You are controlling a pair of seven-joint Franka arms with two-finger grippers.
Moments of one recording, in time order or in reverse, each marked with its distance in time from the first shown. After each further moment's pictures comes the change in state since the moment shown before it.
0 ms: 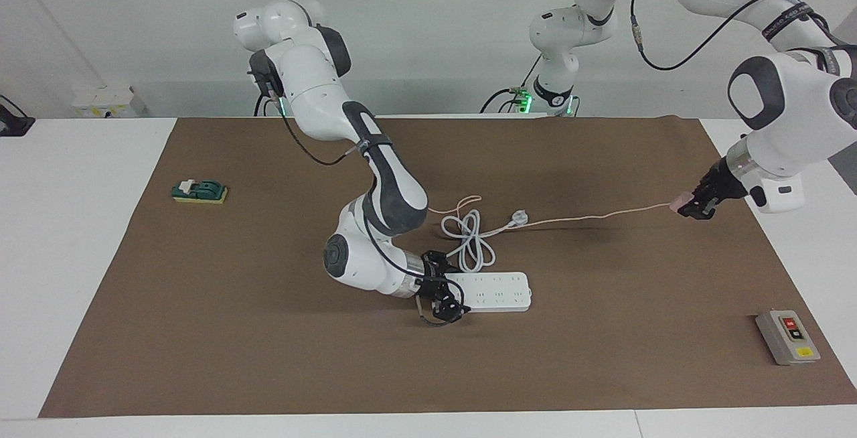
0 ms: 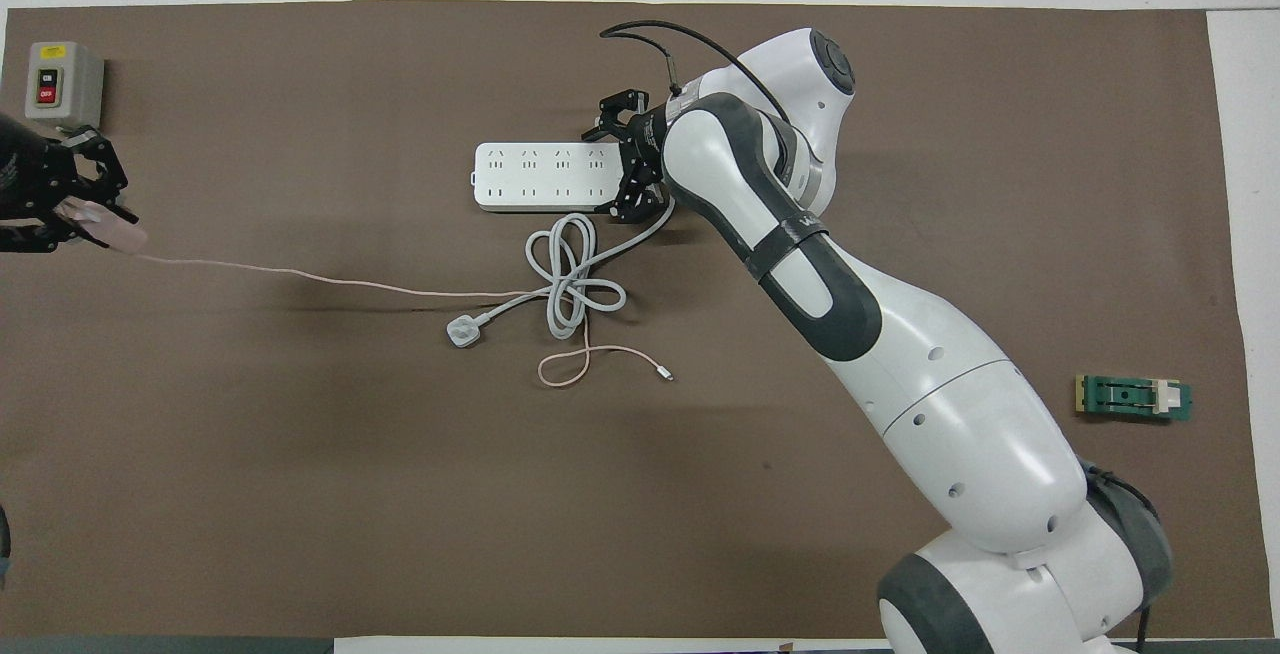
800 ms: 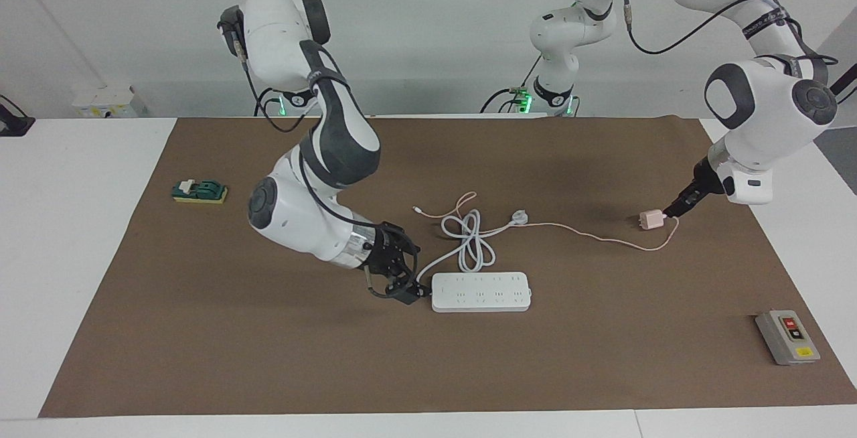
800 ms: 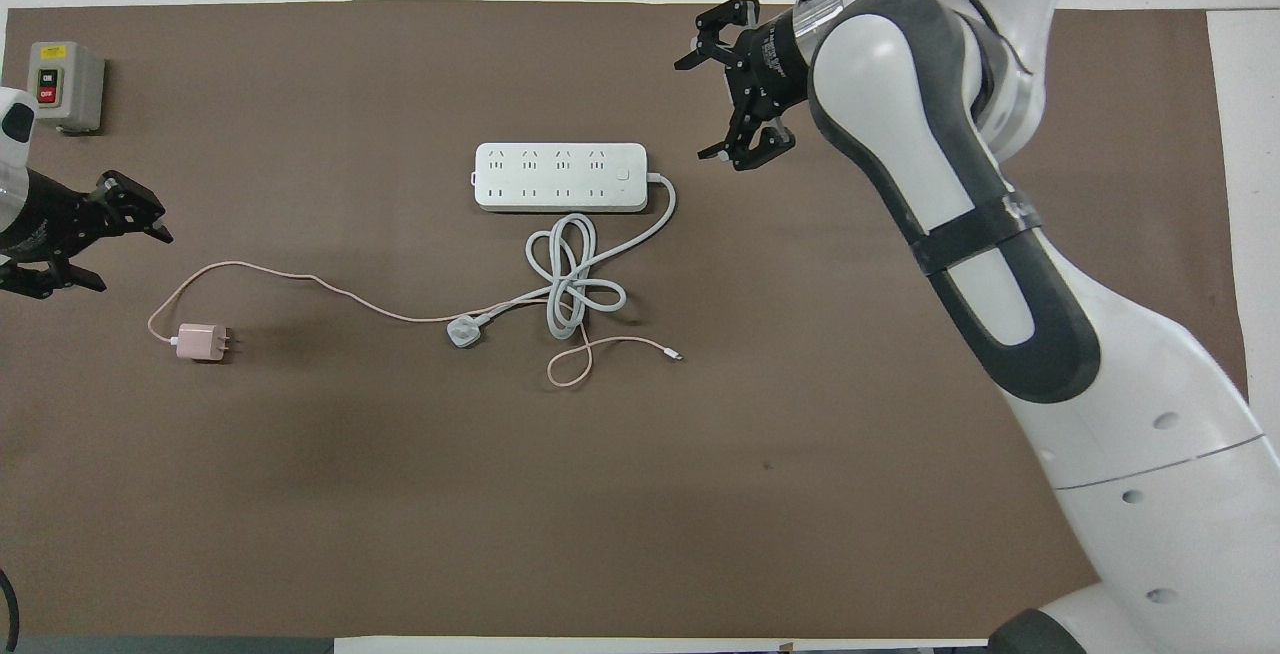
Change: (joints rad) left arm 0.014 -0.127 -0.019 -0.262 -0.005 0.211 0.137; right arm -0.104 -0.313 -0.091 -0.064 -0.133 -0.267 -0.045
